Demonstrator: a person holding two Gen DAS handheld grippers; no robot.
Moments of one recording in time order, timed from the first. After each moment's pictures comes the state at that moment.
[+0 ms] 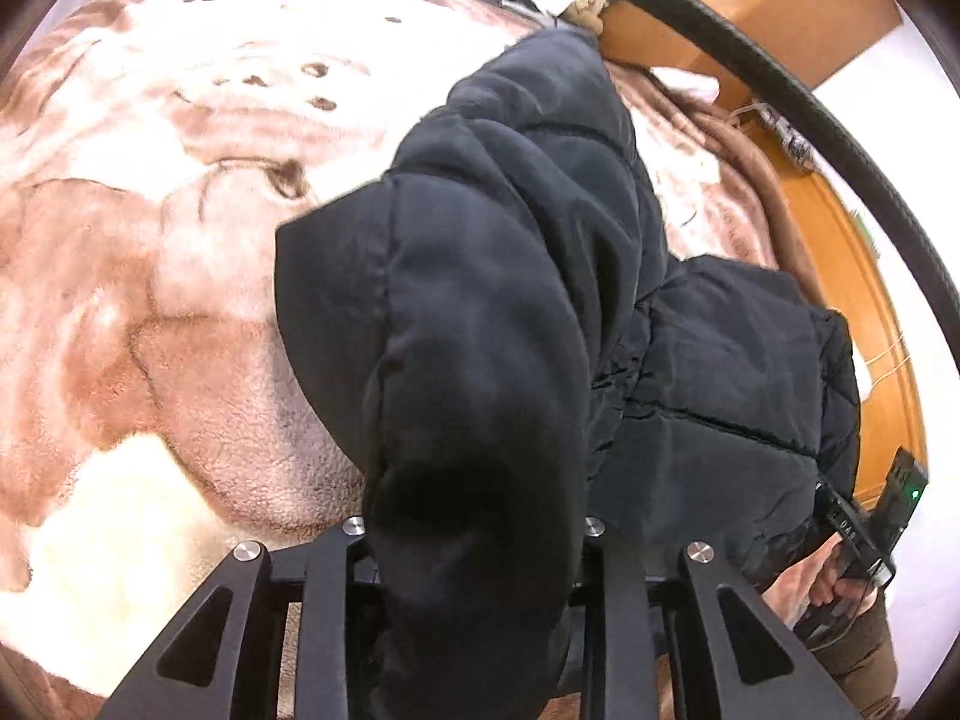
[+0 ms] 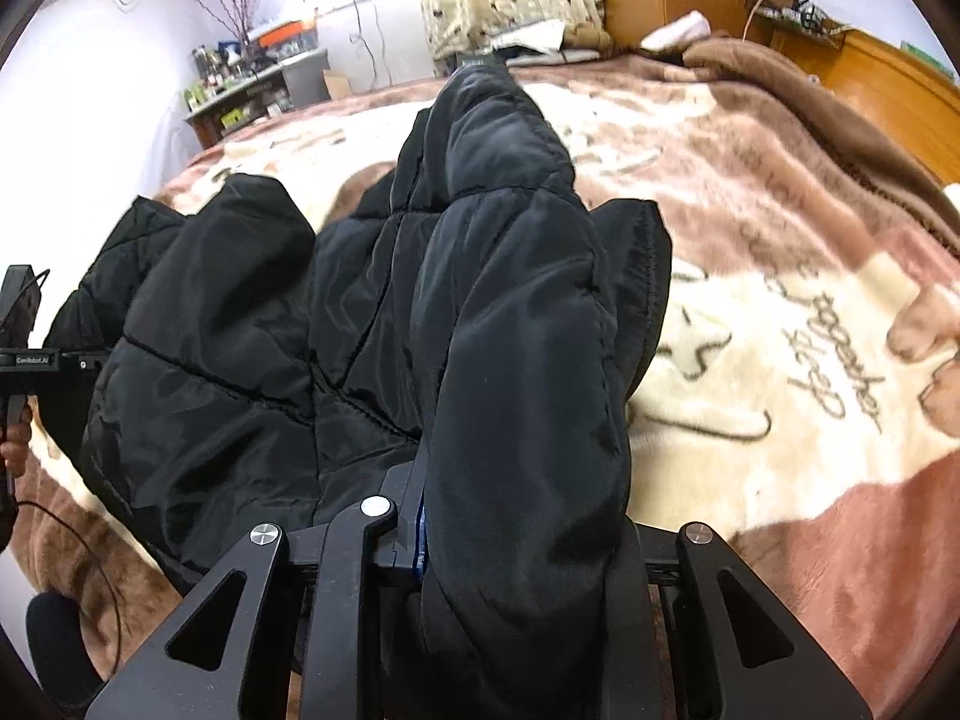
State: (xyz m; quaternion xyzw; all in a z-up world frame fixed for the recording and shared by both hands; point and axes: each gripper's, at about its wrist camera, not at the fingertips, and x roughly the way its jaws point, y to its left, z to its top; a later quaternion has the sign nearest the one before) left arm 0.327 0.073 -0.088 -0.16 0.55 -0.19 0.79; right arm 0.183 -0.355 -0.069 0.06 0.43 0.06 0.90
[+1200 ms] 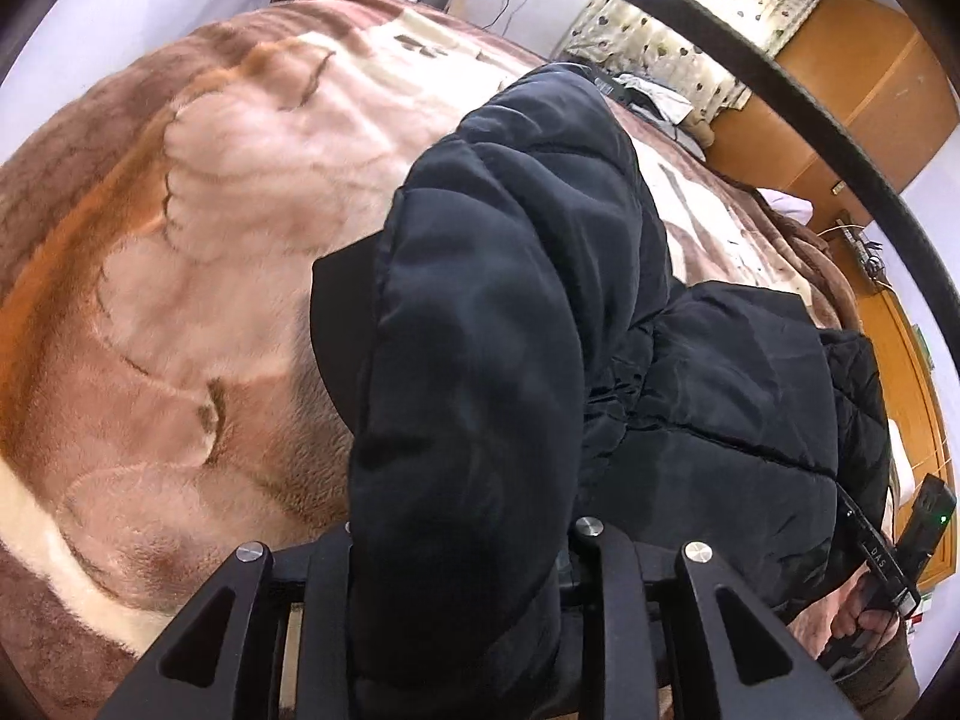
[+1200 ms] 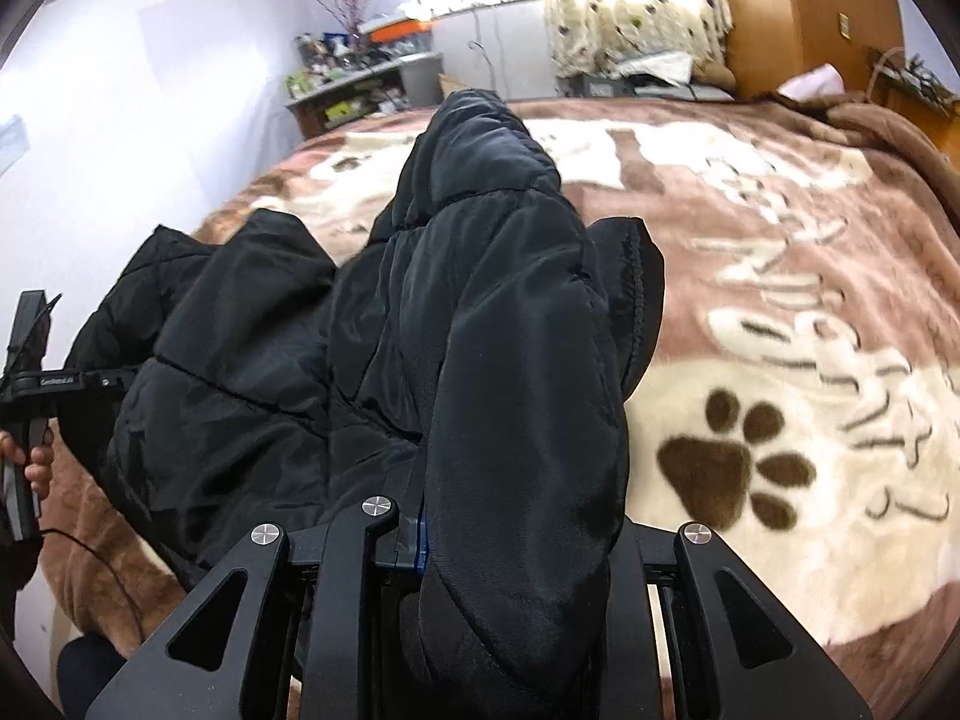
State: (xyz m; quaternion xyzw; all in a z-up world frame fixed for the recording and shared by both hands) left arm 0.259 0.267 -0.096 -0.20 0.50 -0.06 0.84; right arm 0.239 -0.187 -0.094 0.04 0.41 0.15 0.90
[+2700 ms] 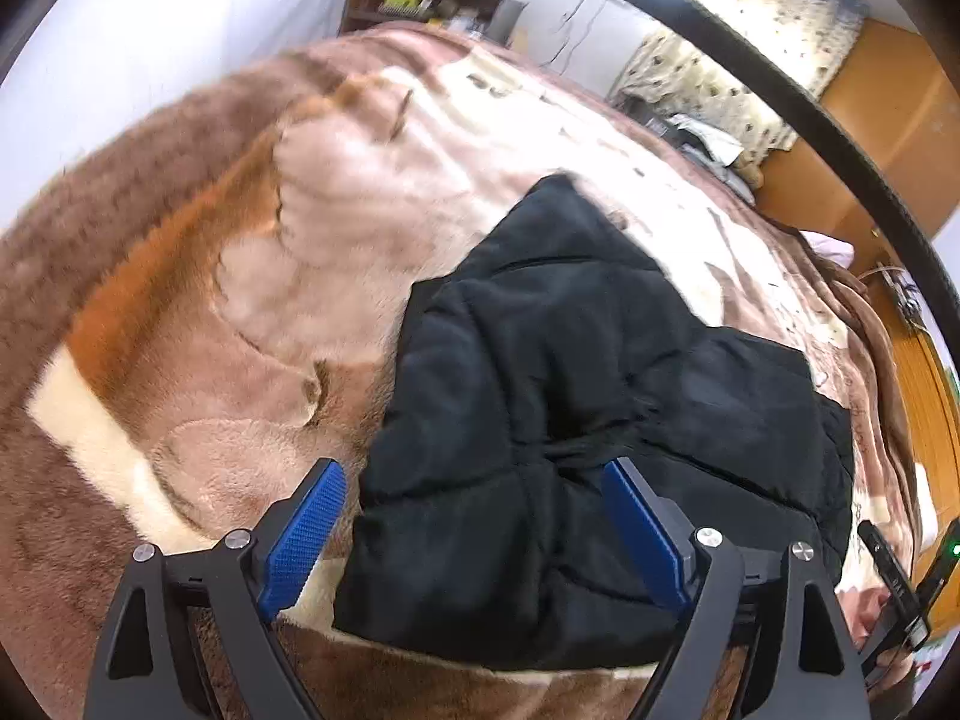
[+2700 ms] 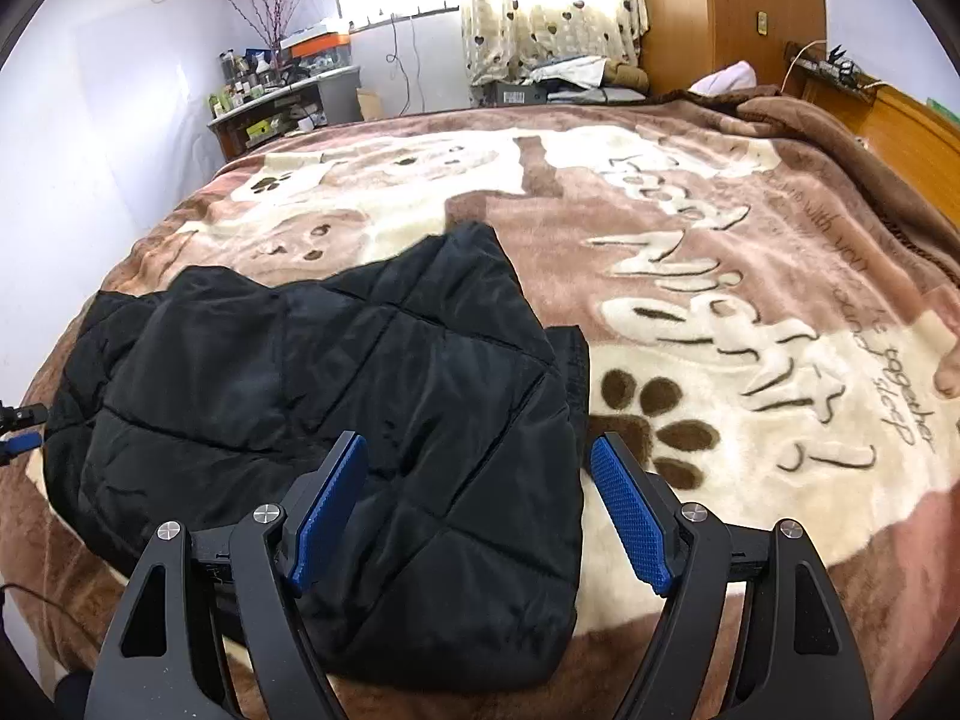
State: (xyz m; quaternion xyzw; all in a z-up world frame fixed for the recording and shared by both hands) left arm 0.224 0.290 -0.063 -0.19 0.47 0.02 0.86; right arm 0.201 -0.194 -0.051 0.04 0.40 0.05 0.91
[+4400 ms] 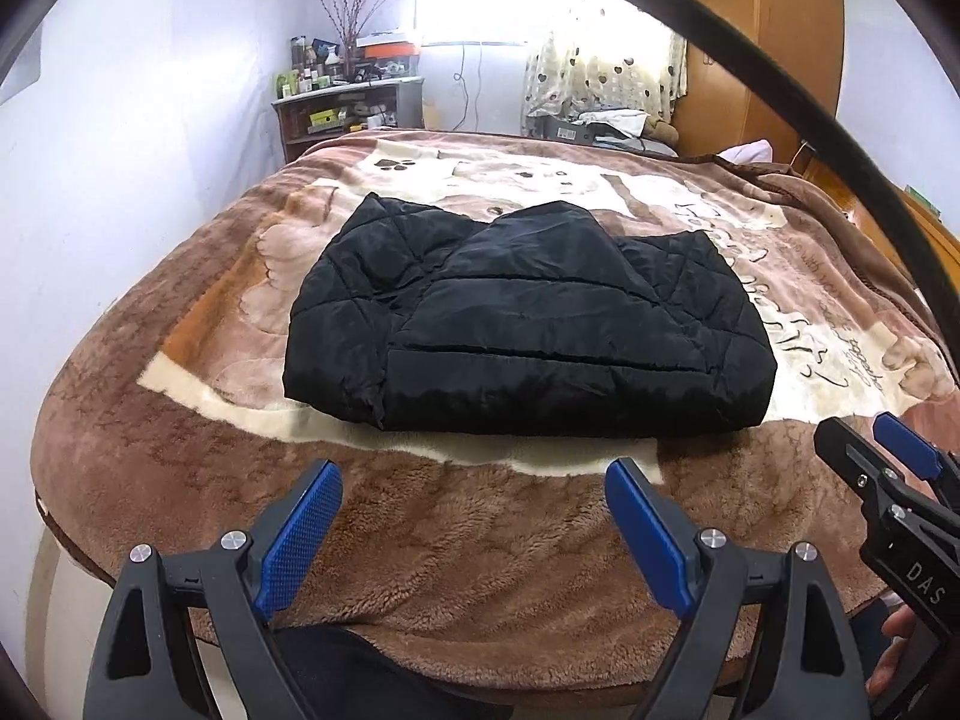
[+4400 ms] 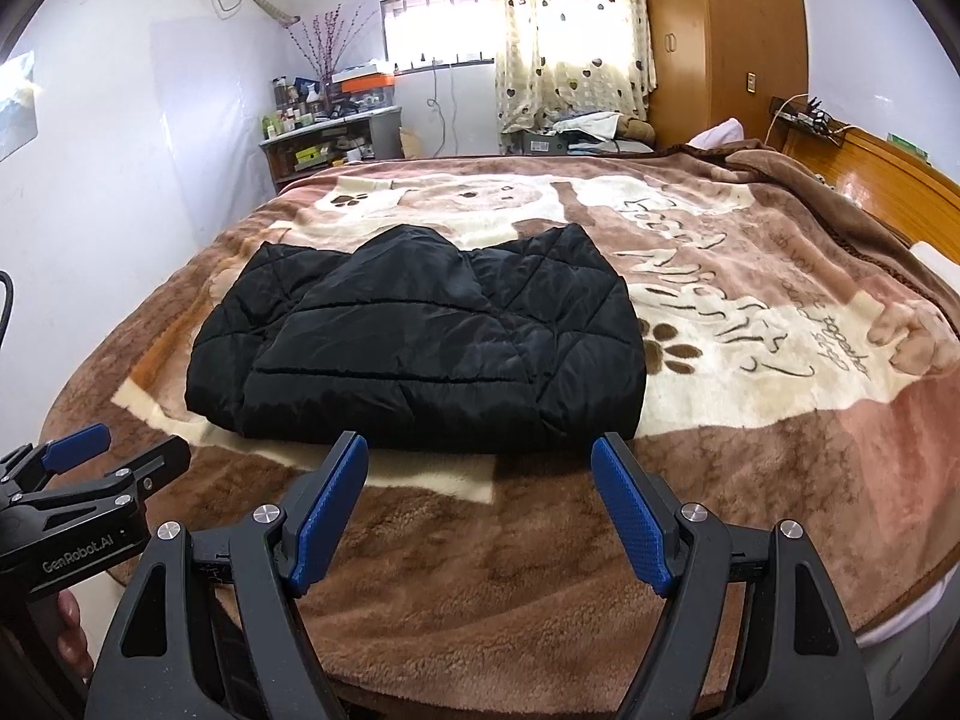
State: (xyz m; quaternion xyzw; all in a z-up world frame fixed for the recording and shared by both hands) left arm 0.010 0.115 0.005 -0.02 0.40 0.01 0.92; right arm -0.008 -0.112 0.003 0.03 0.35 0.06 0.93
